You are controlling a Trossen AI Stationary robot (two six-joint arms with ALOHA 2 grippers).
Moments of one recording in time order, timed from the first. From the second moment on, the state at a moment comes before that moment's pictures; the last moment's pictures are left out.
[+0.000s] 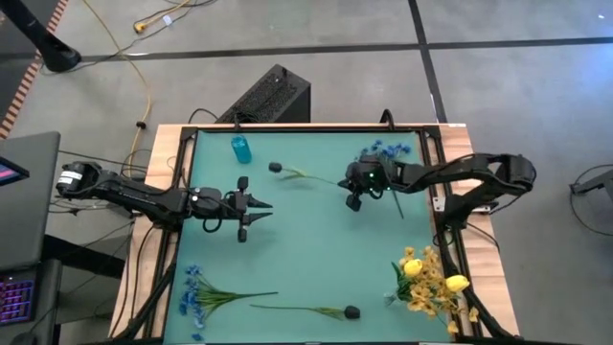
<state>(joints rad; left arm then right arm) -0.08 1.00 0.29 0.48 -0.17 0.07 -0.28 1.43 0.60 0.16 0.01 0.07</state>
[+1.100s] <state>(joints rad) -0.08 1.00 0.29 0.48 -0.17 0.04 -0.11 1.51 0.60 0.05 0.10 0.08</state>
